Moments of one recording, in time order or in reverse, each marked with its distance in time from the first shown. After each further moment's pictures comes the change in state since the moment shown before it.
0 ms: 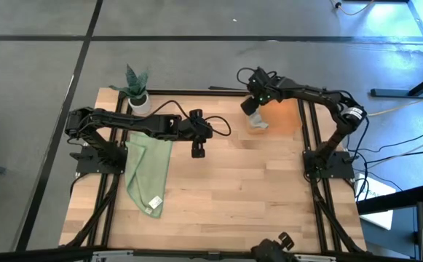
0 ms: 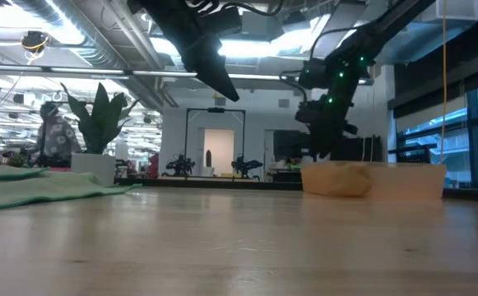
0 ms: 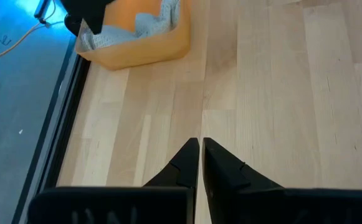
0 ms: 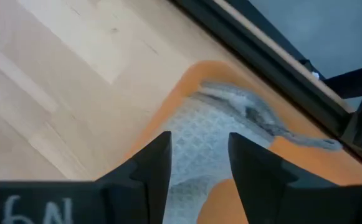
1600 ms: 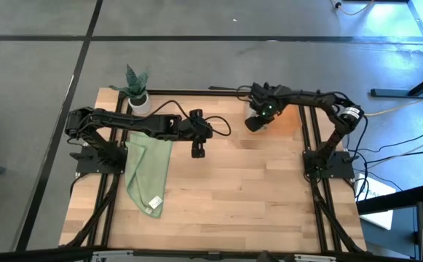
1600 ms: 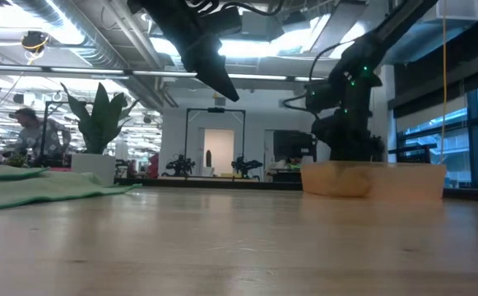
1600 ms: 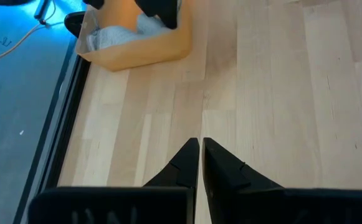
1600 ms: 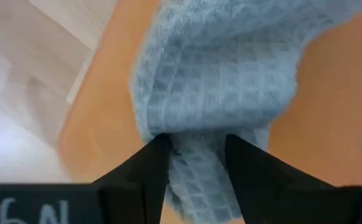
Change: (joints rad) left arm 0.000 0.000 0.000 0.000 0.000 0.006; right arm 0.051 0.020 -0.113 -0.206 -0.212 0.164
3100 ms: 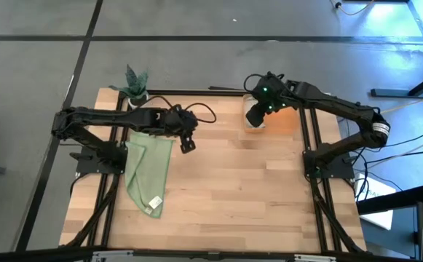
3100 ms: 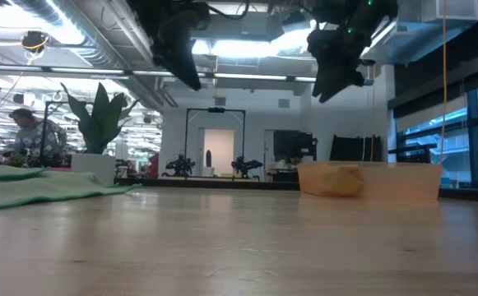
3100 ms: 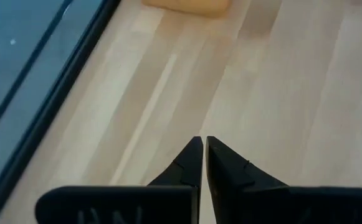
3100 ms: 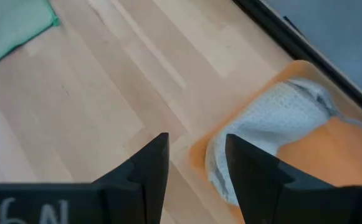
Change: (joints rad) left arm 0.030 -0.162 0.000 -0.294 -0.025 -0.364; right arm 0.182 -0.328 0.186 -0.044 0.141 -0.056
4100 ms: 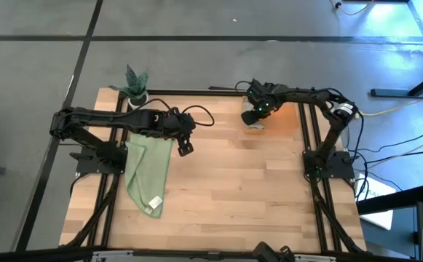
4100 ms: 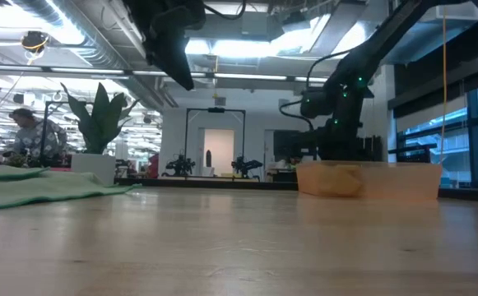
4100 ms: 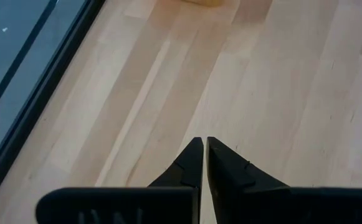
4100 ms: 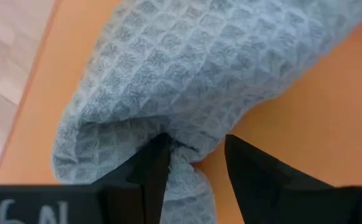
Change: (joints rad) left arm -0.033 -0.014 0.000 -0.059 -0.001 -0.057; right arm -0.228 0.409 -0.160 0.186 -0.080 0.098
